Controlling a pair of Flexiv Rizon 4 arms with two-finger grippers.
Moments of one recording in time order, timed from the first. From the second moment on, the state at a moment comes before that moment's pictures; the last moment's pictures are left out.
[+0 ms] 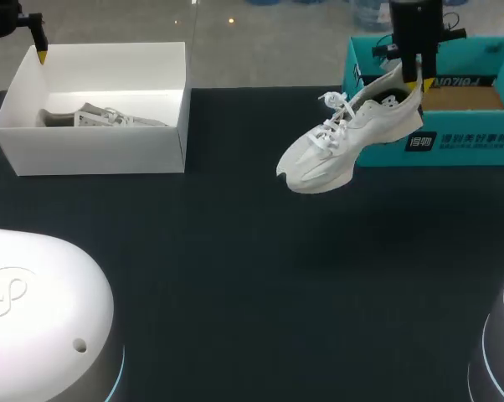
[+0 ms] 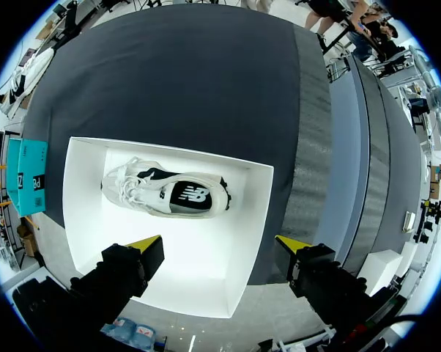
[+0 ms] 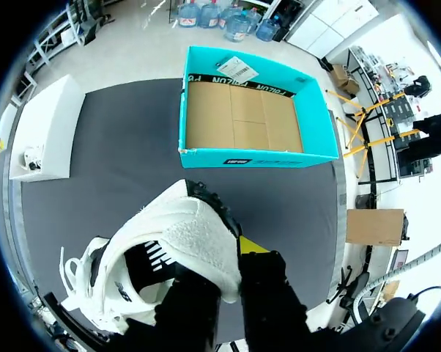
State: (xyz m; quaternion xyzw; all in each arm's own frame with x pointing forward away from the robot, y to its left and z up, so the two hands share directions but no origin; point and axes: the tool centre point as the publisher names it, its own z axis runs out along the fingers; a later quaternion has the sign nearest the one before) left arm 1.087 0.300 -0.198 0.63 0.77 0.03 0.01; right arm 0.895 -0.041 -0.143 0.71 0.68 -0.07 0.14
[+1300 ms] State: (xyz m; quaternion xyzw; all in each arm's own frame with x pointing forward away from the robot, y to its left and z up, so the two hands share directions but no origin) left arm 1.087 0.300 -0.198 0.63 0.77 0.03 0.01; right arm 0.856 0.023 -0.154 0.72 0.68 -0.03 0.13
